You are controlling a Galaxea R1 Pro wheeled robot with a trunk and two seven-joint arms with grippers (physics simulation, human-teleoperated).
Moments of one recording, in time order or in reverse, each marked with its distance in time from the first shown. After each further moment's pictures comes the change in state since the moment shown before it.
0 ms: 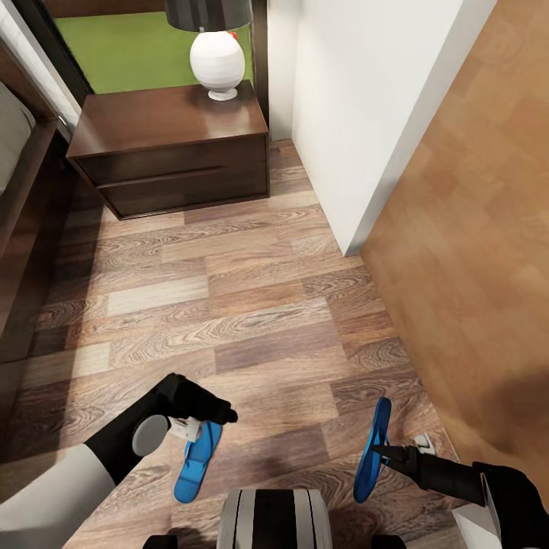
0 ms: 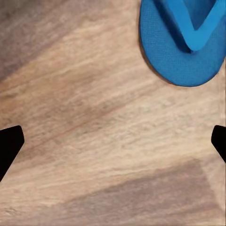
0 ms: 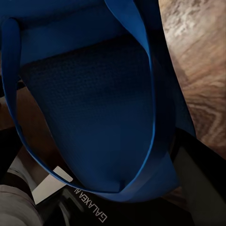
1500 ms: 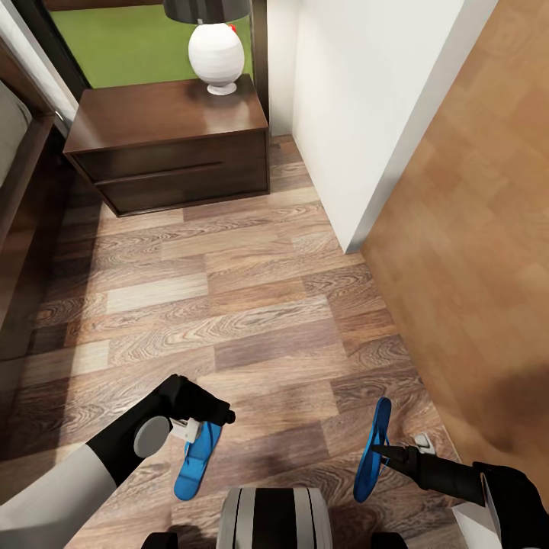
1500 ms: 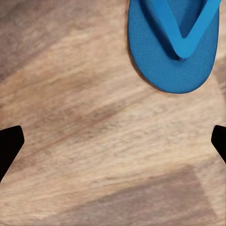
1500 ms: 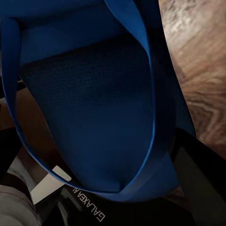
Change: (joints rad) left arm 0.000 -0.004 -0.015 0.001 0.001 0.000 -0.051; right arm 0.000 0.000 0.000 0.000 0.000 0.000 0.000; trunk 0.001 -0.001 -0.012
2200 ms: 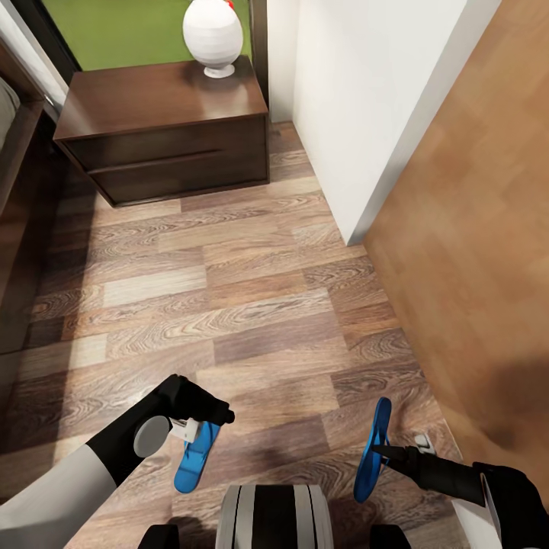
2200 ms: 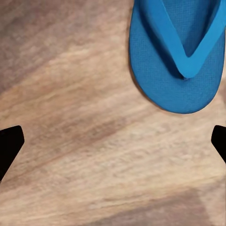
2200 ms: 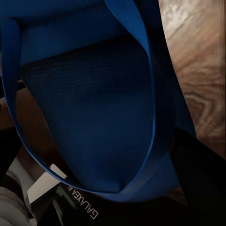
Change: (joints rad) left arm 0.000 0.000 0.005 0.005 -0.001 0.000 0.000; right arm 0.000 0.000 0.000 0.000 0.000 0.000 0.000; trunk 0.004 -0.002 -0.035
